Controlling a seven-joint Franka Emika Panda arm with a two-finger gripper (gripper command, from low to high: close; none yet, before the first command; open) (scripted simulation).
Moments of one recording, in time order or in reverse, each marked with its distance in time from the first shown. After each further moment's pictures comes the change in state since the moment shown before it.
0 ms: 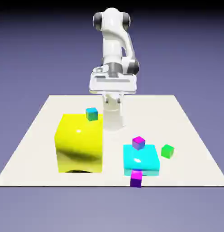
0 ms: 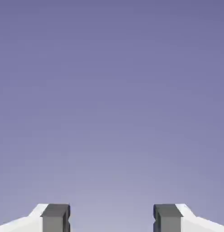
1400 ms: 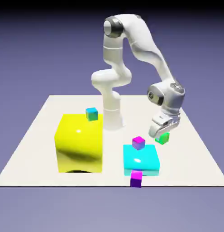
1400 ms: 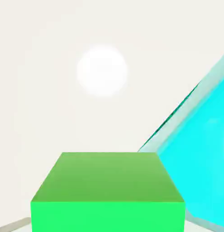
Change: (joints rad) arm 0.269 0.509 0.218 0.270 -0.013 -0.676 0.012
